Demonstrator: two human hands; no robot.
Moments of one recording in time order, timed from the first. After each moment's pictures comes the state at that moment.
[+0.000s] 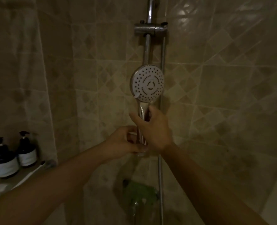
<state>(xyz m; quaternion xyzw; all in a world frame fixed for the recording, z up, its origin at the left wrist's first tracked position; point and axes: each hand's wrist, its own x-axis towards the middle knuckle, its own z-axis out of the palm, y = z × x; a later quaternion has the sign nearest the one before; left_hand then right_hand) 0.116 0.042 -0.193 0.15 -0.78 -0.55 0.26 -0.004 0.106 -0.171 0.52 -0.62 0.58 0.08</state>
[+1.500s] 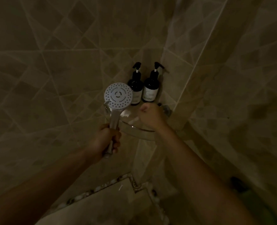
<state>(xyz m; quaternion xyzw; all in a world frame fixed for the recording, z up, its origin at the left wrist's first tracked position) 0.433 -0.104 -0.399 0.56 -0.29 -0.61 0.47 0.277 -0.218 -0.394 0.70 -0.59 0.29 -0.29</state>
